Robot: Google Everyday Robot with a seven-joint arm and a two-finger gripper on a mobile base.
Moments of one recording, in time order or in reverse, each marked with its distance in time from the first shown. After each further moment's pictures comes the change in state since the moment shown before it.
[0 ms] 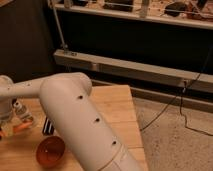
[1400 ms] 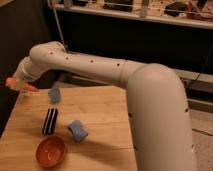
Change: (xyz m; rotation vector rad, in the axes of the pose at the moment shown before) arm 0.094 -0.038 -0.216 0.516 -0.433 0.322
